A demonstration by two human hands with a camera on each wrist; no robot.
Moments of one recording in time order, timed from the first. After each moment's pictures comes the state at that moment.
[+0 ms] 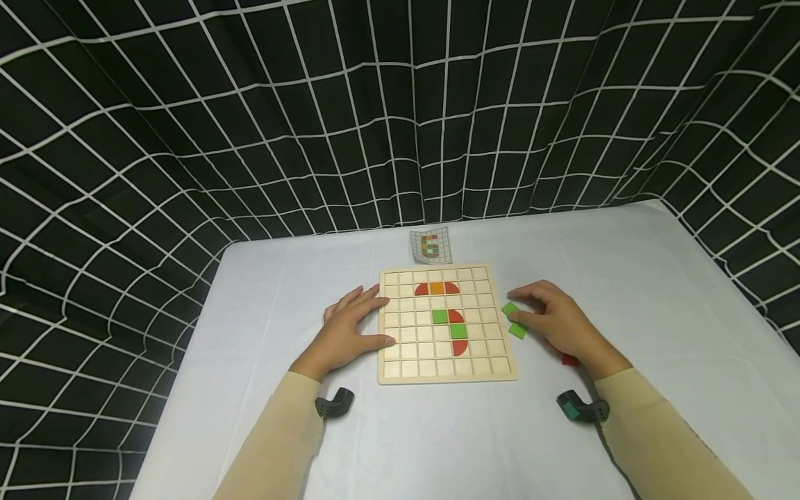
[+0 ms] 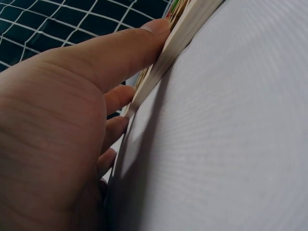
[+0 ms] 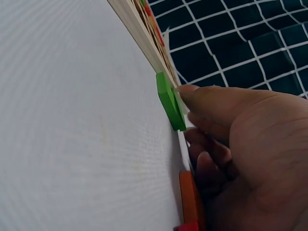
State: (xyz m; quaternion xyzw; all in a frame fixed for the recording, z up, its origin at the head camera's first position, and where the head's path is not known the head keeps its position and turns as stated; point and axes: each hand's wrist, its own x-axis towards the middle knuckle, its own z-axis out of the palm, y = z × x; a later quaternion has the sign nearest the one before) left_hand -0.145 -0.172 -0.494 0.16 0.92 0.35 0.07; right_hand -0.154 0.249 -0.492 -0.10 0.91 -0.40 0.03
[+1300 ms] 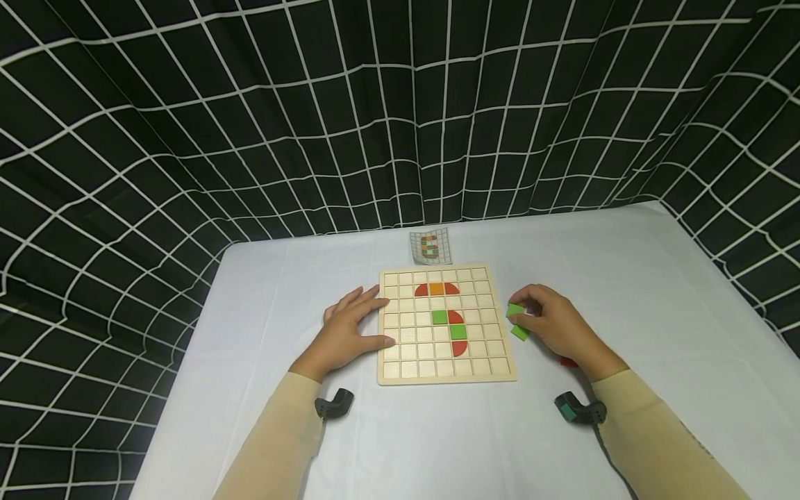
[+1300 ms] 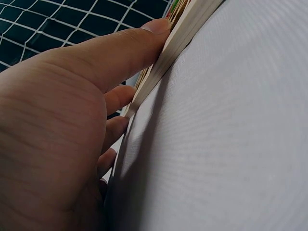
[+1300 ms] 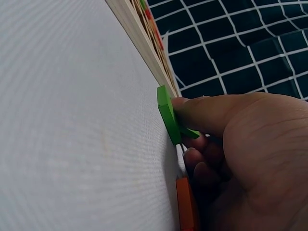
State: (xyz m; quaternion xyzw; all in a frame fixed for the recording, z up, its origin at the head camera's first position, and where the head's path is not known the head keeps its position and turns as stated) left_hand -0.145 -0.172 -0.494 0.16 0.92 0.35 0.07; right_hand -0.151 0.241 -0.487 -0.09 0.92 -0.38 0.02
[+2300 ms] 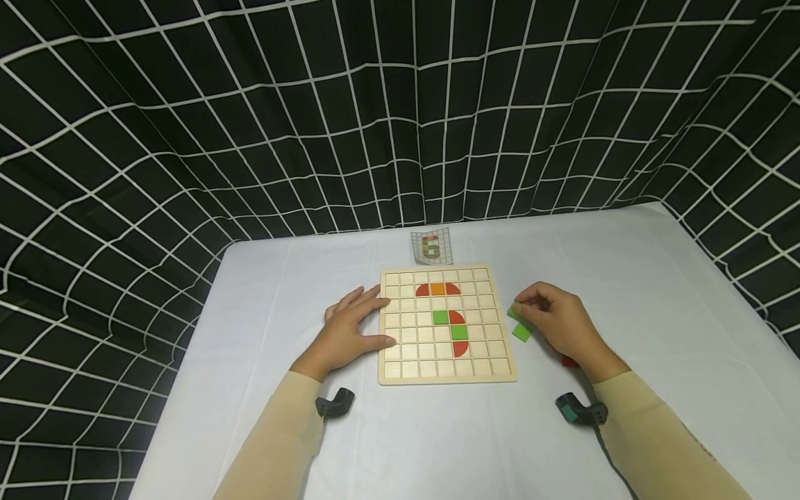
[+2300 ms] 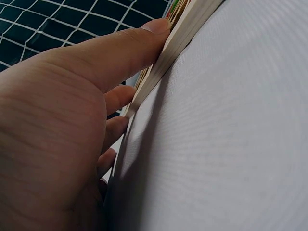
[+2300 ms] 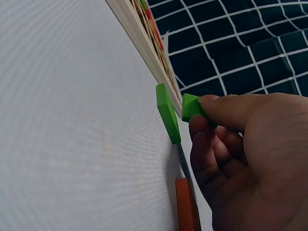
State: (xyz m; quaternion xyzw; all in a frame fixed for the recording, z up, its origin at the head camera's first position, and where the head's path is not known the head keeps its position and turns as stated) left_hand -0.146 -0.173 -0.496 0.17 0.92 0.34 0.07; right_hand -0.150 0.242 -0.486 -0.09 0.91 -0.40 -0.06
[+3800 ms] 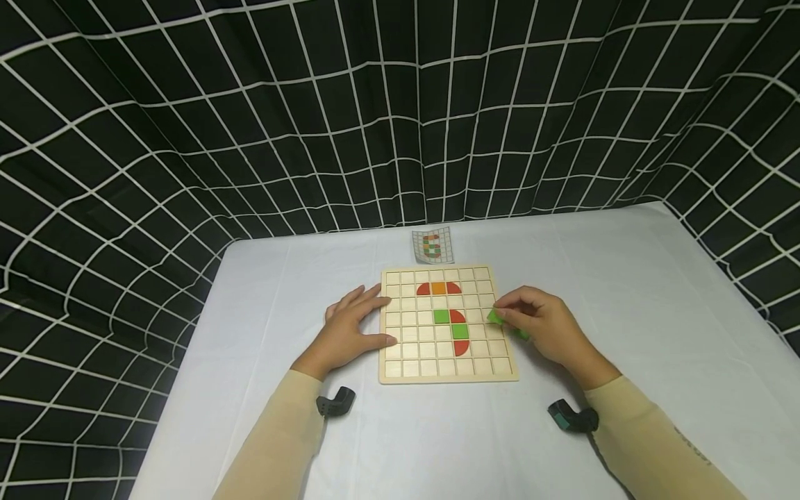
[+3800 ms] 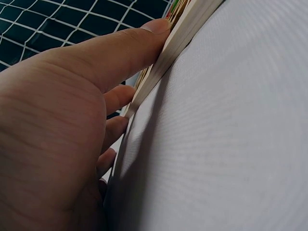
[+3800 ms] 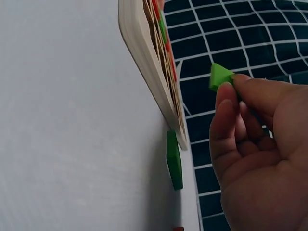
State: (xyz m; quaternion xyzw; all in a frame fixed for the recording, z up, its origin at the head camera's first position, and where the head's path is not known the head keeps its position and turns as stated) left_hand -0.146 -0.173 -0.495 0.16 0.92 0.34 0.07; right_hand -0.137 0.215 -0.472 -0.12 0.85 -0.51 0.00
